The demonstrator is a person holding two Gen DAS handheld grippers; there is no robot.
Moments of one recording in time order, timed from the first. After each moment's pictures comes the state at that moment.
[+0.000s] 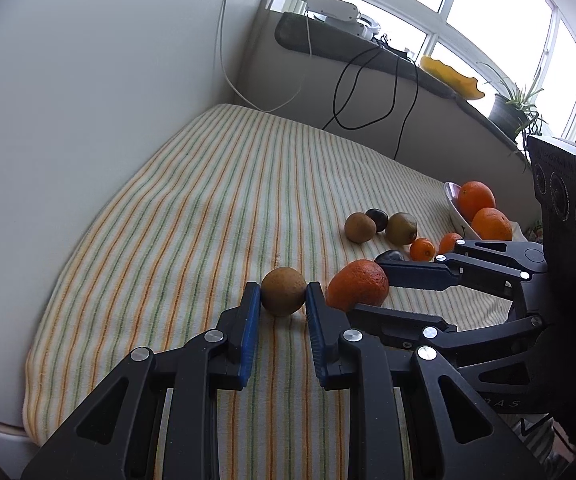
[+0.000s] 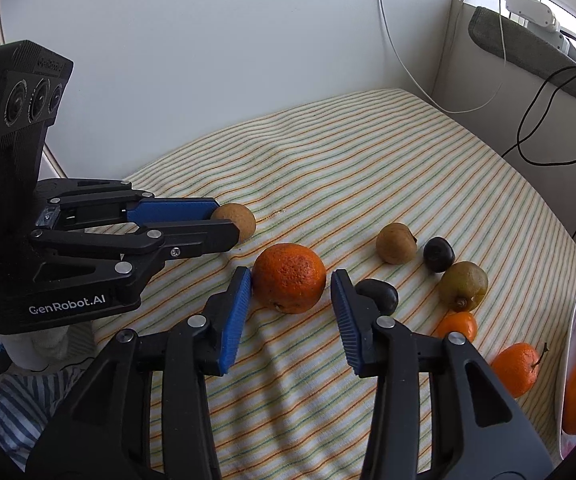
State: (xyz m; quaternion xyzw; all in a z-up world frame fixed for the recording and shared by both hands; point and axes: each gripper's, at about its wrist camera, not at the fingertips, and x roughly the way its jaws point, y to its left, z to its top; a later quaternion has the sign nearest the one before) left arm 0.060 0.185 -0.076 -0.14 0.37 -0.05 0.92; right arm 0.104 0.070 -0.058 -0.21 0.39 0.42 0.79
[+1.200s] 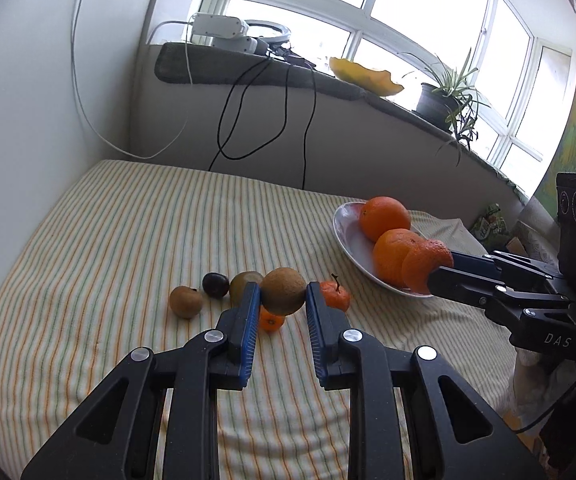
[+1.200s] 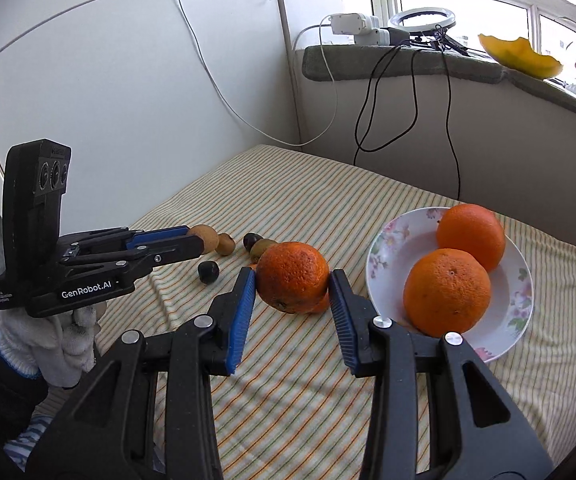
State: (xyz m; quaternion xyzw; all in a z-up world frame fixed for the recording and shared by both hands) left arm 0.101 0.069 -0.022 -0.10 0.33 -0.15 0.93; right arm 0.114 -0.124 0.020 -0.05 0.34 0.31 0.89
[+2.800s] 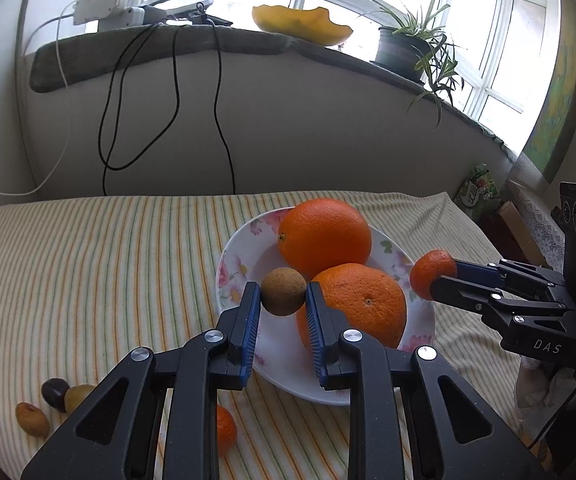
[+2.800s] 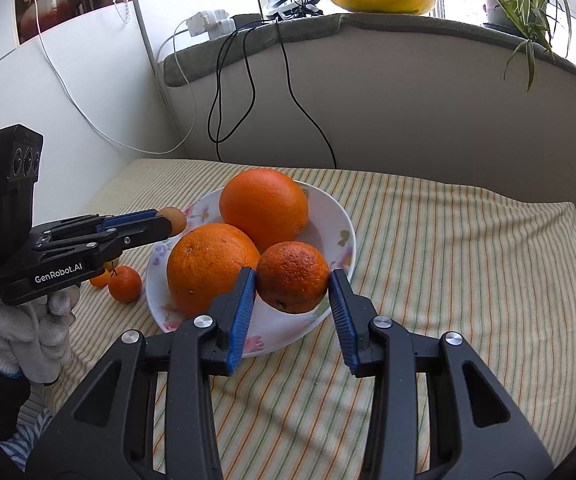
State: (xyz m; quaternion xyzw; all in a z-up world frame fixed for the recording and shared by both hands) left arm 0.199 -0.051 -0.036 -0.04 0.36 -0.21 0.91; right arm 0.181 -0.261 -0.009 0.01 0.38 0.19 0.91
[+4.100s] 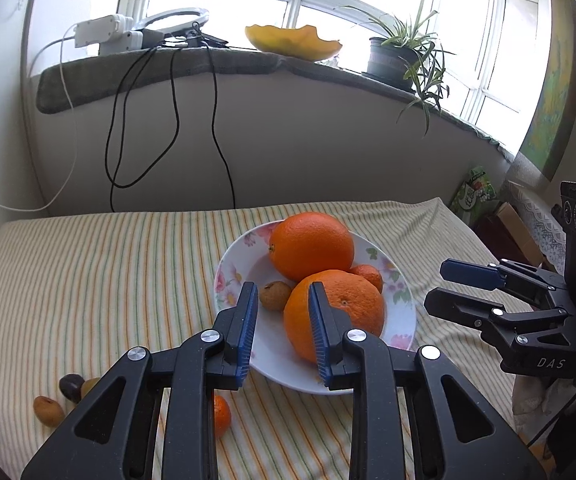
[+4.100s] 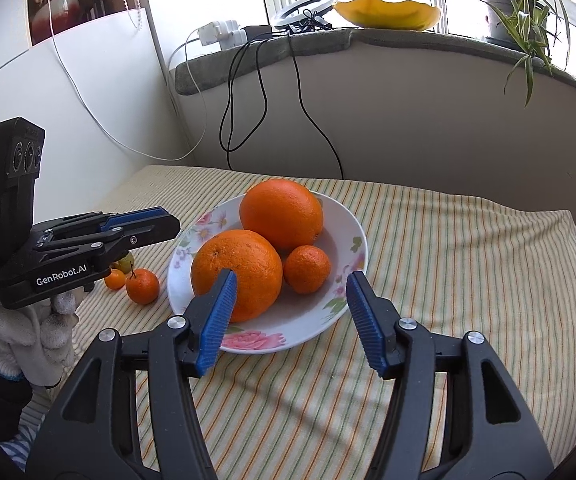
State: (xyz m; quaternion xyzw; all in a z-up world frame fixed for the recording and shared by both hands) left arm 0.182 -0.052 -0.016 -0.03 0.34 -0.21 0.92; right arm 0.161 -0.255 0.008 0.01 0.36 0.19 0.91
